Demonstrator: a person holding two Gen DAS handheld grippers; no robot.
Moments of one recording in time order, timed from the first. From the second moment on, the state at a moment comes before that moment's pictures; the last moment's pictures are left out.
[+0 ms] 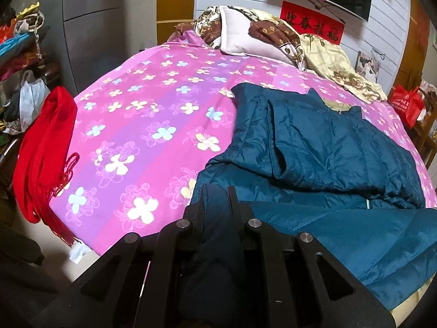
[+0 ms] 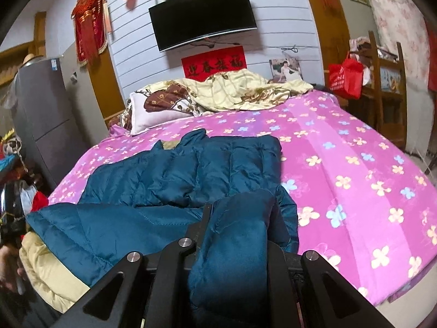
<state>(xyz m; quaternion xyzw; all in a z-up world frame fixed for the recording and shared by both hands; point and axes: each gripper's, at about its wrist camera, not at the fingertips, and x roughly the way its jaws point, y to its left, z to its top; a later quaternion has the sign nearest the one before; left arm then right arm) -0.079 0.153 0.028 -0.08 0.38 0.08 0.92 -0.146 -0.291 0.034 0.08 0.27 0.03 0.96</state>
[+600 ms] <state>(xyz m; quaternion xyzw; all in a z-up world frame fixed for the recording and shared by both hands) -0.079 0.153 0.027 -0.08 0.39 0.08 0.92 -0.153 -0.292 0.033 0.08 0.27 0.03 0.96</state>
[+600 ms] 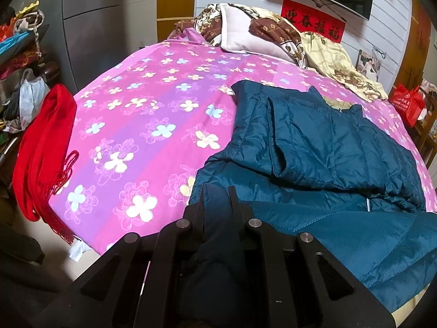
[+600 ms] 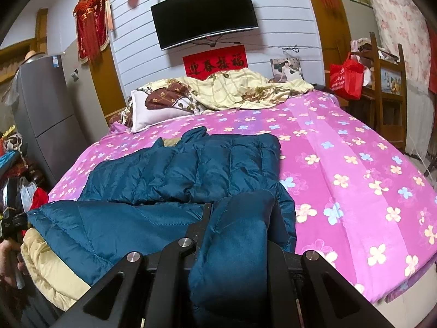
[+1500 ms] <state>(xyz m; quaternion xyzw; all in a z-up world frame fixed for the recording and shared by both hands) 0.030 0.157 0.167 -0.10 0.19 0.07 0.97 -0.051 -0.290 0.146 0.06 0.10 0.02 0.99</state>
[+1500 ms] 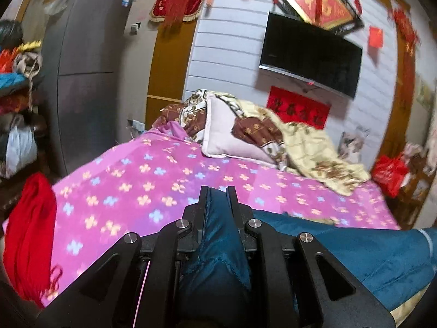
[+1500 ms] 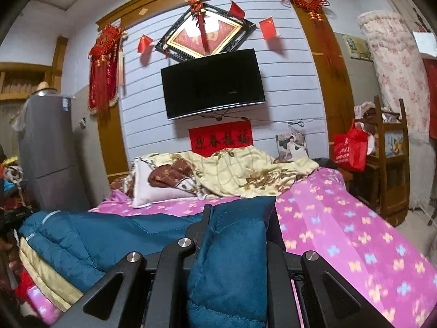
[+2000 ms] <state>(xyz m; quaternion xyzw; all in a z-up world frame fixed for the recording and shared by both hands) 0.193 0.123 0.036 -0.08 0.32 0.10 0.94 0.114 -0.329 0.034 0.17 0.22 -0.01 0.96</state>
